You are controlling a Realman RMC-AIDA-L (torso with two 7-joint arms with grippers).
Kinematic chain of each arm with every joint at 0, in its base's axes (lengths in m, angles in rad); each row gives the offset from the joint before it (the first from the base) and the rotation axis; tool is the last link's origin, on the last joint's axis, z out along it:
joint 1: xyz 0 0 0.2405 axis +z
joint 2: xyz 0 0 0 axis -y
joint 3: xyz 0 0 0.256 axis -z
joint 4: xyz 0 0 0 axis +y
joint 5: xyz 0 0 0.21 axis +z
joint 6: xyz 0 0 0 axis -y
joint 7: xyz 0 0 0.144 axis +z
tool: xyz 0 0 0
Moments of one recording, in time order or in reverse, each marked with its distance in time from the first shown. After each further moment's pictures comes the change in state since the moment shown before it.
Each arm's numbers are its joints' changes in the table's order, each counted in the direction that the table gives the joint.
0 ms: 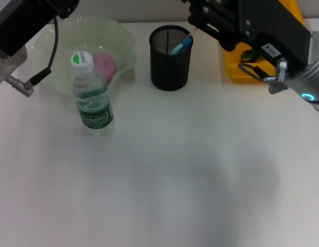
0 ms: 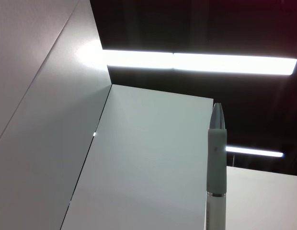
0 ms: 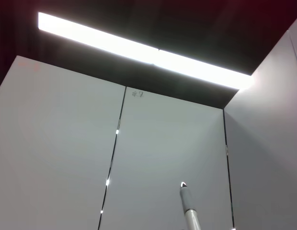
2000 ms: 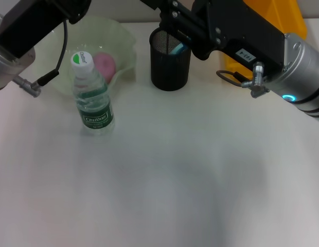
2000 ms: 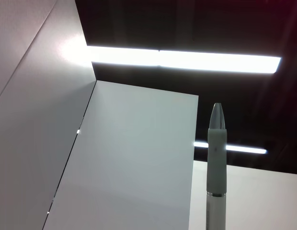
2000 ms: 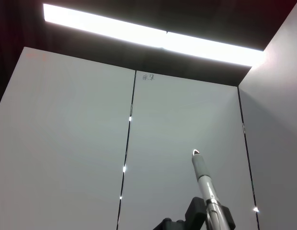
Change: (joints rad) left arm -0.015 0.003 -0.037 0.000 -0.012 -0.015 0.016; right arm 0.060 0.000 0.010 0.060 -0.043 -0.035 0.001
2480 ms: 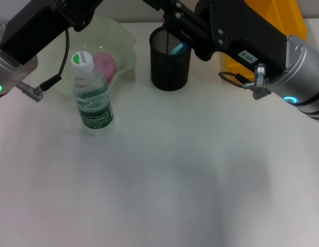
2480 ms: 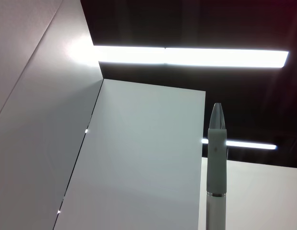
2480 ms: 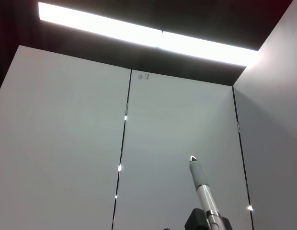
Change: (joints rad) left arm 0.002 -0.001 -0.008 -0.035 0.000 0.006 0.053; right arm -0.012 0.000 -0.004 0.000 0.000 -0.003 -0.002
